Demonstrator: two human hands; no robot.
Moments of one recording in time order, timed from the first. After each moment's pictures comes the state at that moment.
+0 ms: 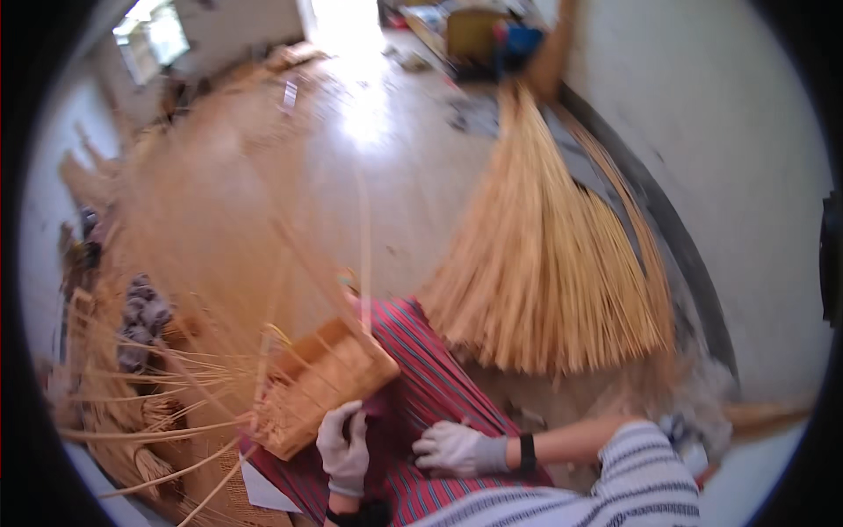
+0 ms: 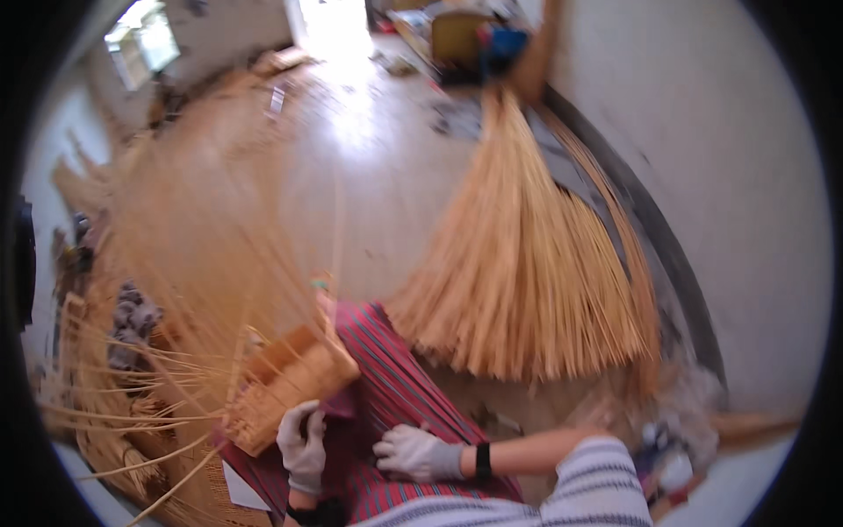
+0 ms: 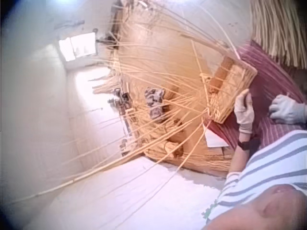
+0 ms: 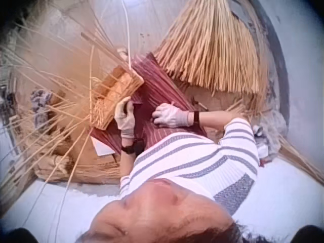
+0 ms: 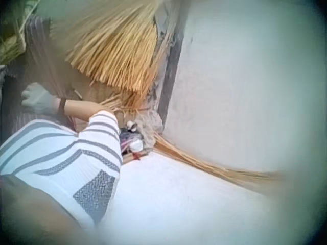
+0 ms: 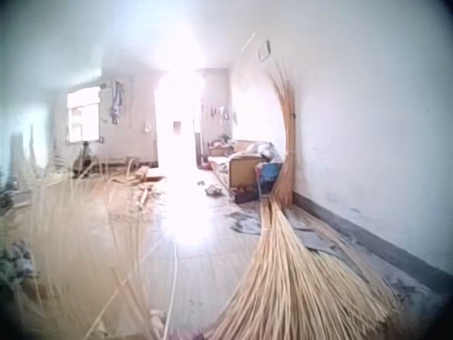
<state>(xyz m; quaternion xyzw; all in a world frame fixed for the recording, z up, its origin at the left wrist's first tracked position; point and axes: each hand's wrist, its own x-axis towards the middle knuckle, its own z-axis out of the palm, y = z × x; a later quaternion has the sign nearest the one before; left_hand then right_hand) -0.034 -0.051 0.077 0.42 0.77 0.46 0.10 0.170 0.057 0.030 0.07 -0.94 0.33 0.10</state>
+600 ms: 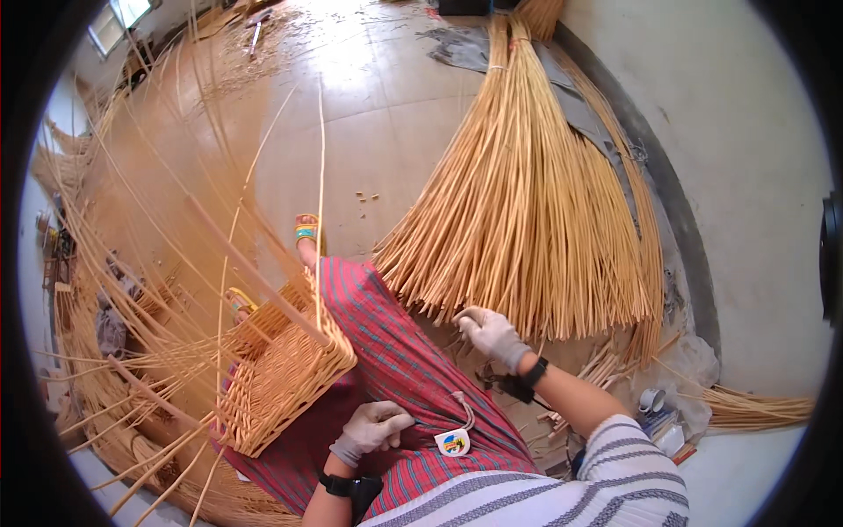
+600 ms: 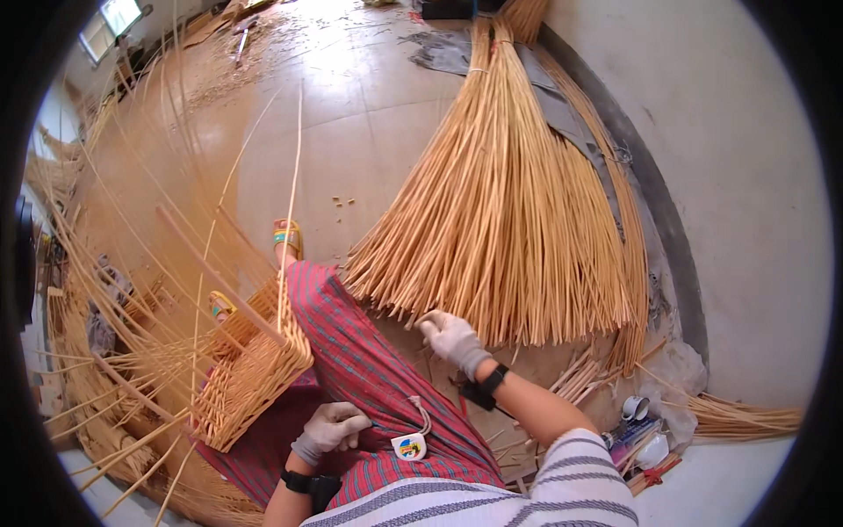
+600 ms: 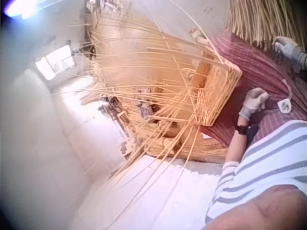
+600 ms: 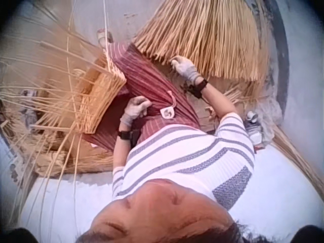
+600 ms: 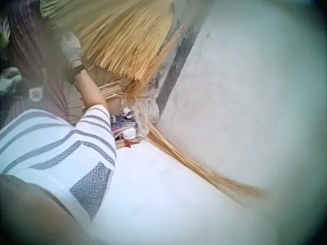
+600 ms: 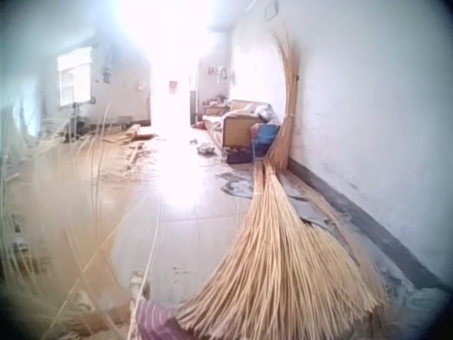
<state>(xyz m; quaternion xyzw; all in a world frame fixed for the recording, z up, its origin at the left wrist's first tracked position) -0.024 0.002 0.014 0.24 0.63 0.20 0.71 0.208 0.216 -0.063 -0.53 -0.61 0.58 0.05</state>
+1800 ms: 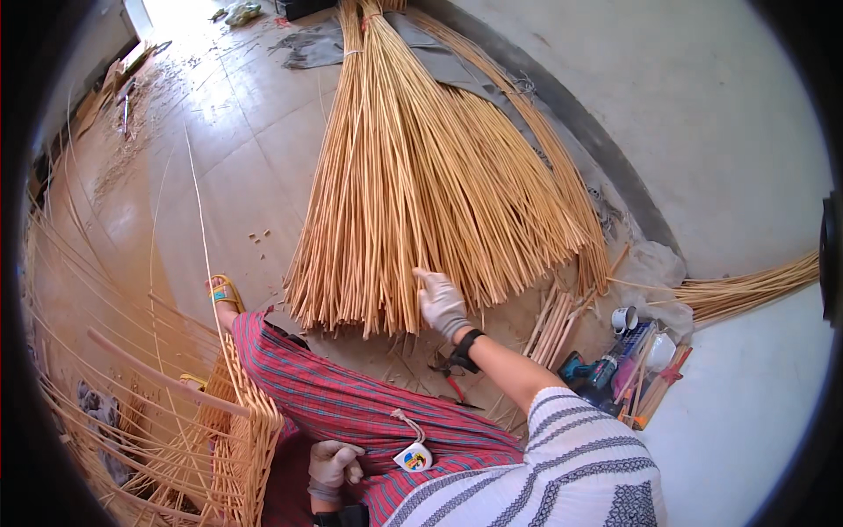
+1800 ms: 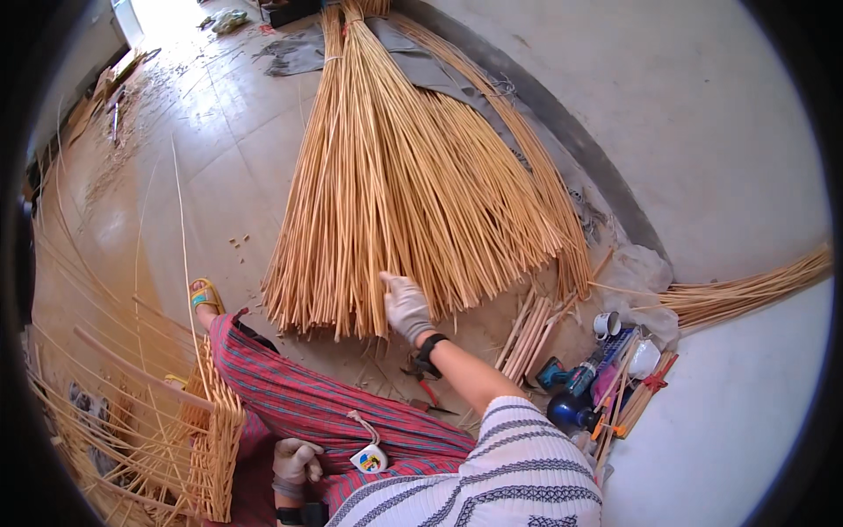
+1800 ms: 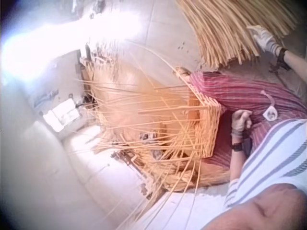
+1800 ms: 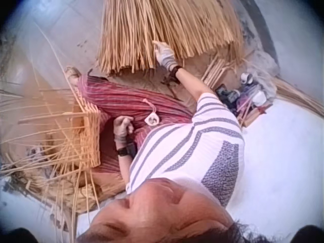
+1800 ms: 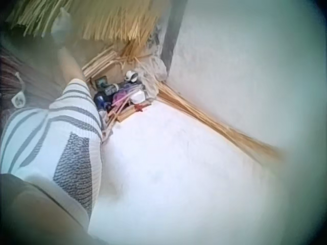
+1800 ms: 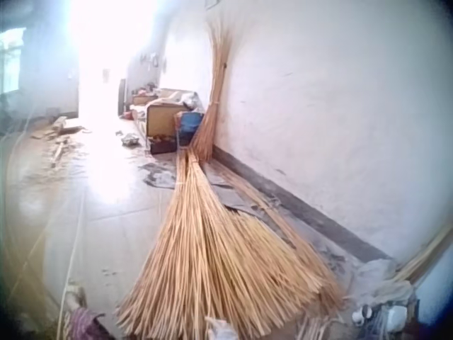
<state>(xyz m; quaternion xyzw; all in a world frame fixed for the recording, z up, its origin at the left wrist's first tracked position) -0.035 -0.019 -0.034 0.20 0.56 0.35 0.72 0.286 0.246 -0.176 -0.62 -0.69 0.25 0.28</state>
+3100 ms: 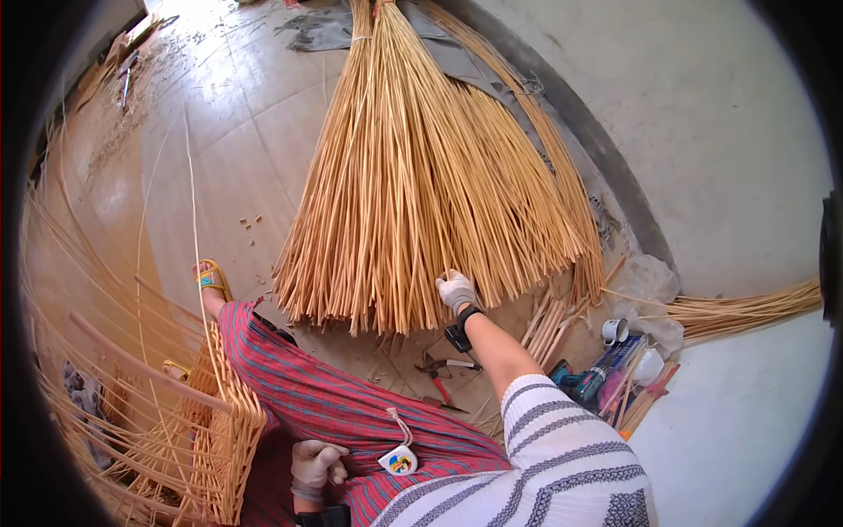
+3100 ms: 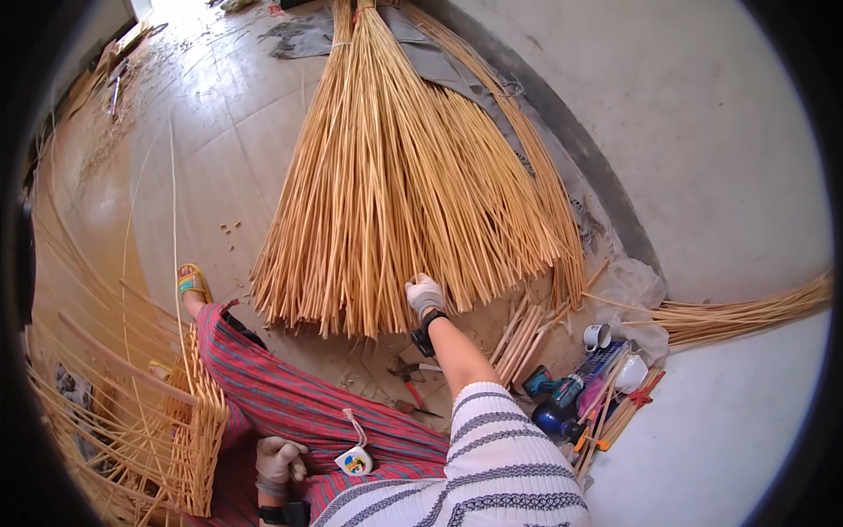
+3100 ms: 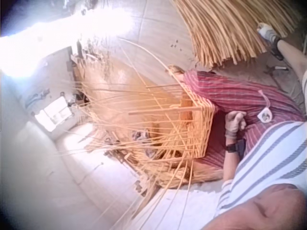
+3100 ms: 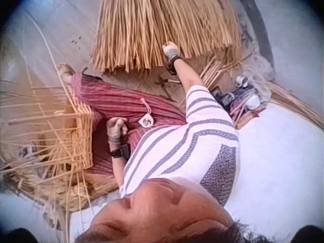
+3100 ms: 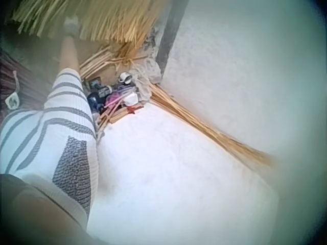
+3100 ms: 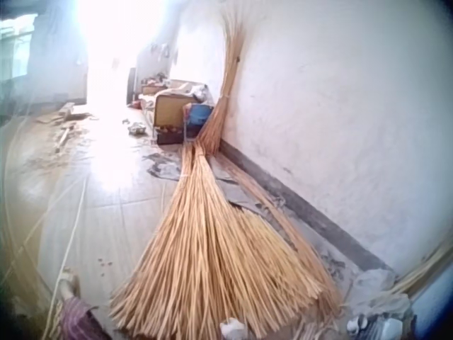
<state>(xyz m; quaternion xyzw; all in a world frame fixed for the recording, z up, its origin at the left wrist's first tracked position) -0.031 -0.019 -0.028 0.19 0.58 0.36 0.71 0.343 0.284 -0.244 -0.81 -0.45 0.36 0.06</state>
